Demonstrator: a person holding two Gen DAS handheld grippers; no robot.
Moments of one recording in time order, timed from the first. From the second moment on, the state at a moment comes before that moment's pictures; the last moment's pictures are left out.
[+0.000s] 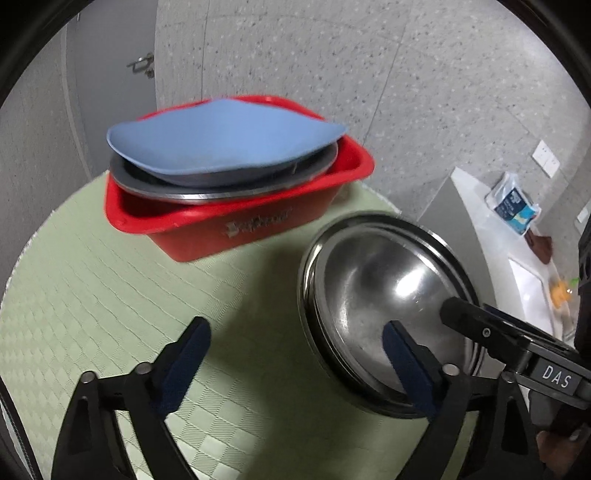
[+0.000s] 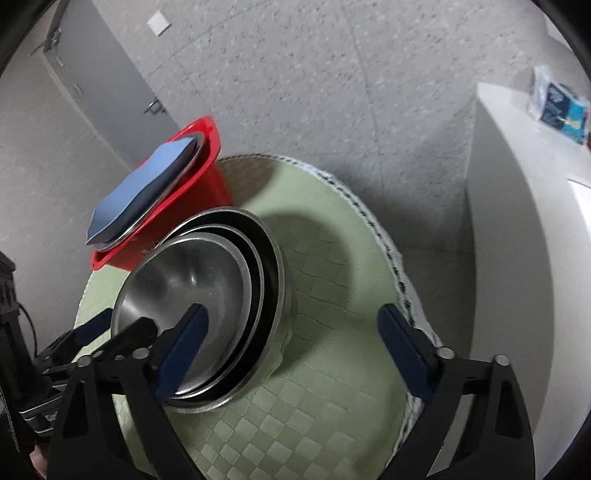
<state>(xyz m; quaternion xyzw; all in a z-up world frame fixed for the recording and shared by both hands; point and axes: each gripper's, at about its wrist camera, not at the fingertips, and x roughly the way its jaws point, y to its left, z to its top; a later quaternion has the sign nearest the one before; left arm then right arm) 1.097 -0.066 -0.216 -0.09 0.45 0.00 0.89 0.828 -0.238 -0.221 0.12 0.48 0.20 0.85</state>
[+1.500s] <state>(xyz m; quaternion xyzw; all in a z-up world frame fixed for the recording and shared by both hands) 1.086 -0.047 -0.147 -0.09 0.38 -0.02 0.92 0.846 -0.201 -0.164 0.15 0.46 0.31 0.82</state>
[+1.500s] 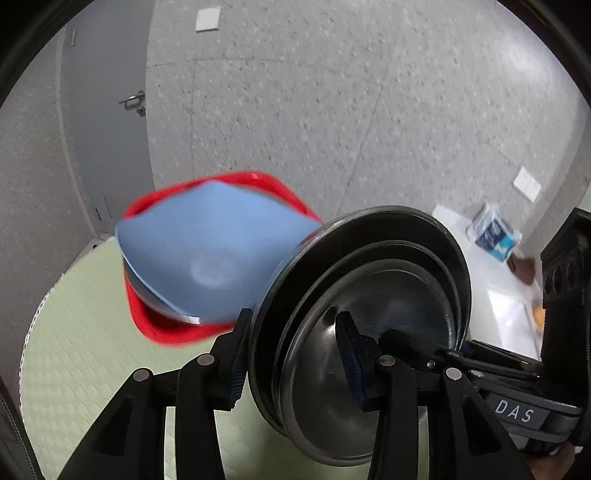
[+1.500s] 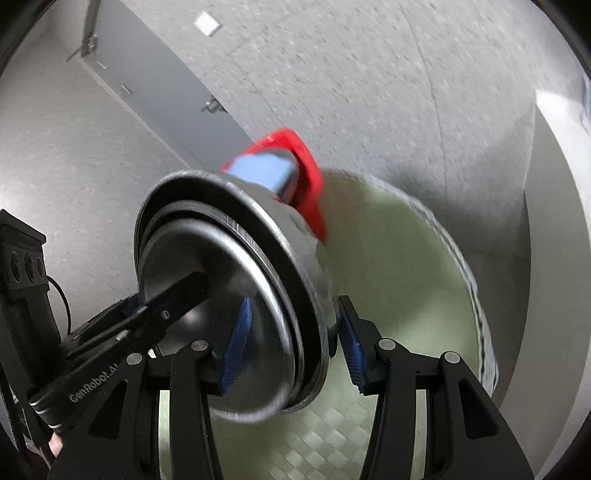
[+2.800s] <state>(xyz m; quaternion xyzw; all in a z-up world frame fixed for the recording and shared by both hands) 1.212 0.058 -0.171 -0.15 0.43 0.06 0.89 0.956 -0.067 -0.160 0.01 0.46 0.32 0.83</state>
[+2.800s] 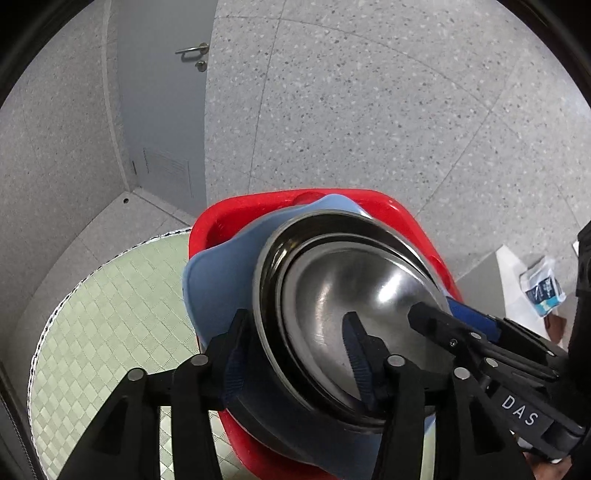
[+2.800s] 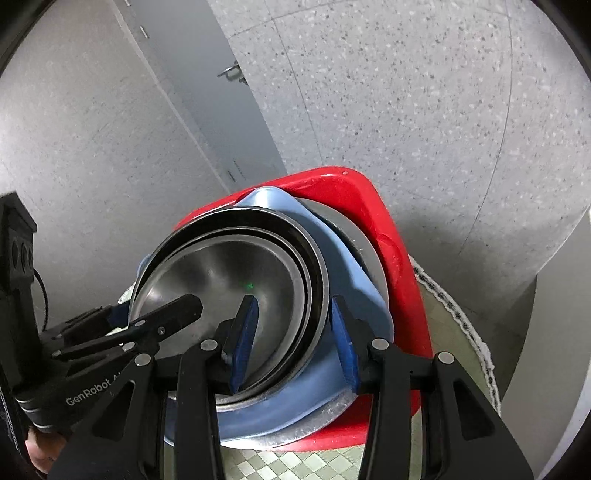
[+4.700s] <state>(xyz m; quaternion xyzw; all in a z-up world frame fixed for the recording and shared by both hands) 0.449 0.024 -0.107 0.01 0.24 -0.05 0.97 0.410 -0.171 -0.085 0.03 0.28 0.15 0.95</state>
